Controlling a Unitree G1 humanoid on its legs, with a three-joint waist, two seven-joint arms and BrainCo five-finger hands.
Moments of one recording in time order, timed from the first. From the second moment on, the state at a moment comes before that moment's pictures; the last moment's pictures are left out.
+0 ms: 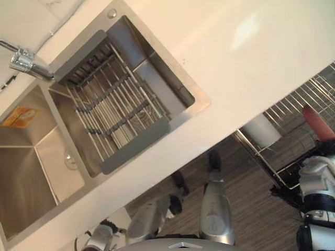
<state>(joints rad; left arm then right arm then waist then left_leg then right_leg) 0.07 0.13 -0.20 0.88 0.05 0.31 0.23 -0.28 -0.72 -0.33 0.64 -0.45 0.25 -0.73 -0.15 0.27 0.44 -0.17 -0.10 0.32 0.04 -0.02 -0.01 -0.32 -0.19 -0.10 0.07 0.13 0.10</state>
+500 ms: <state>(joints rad) 0.07 0.13 -0.22 0.84 0.10 0.30 0.07 -0.23 -0.65 -0.36 0.52 -0.30 0.12 -0.56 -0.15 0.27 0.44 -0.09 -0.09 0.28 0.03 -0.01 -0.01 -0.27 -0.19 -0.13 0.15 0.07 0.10</state>
